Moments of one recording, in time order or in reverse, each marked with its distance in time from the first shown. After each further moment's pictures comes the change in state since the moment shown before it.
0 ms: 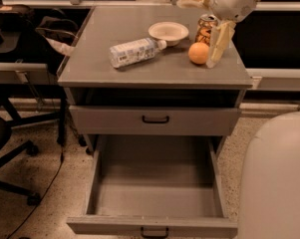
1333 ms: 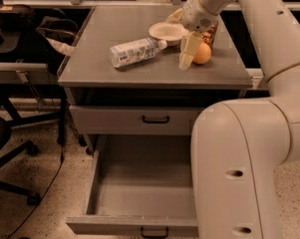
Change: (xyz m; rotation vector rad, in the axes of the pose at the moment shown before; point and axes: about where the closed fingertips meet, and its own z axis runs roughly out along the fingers) arm 0.061 -0.056 0.084 -0.011 0.199 0.217
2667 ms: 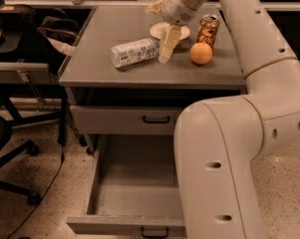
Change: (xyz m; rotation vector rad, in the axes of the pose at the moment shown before) arm -0.054 -0.033 0.019 0.056 -0.088 -0.097
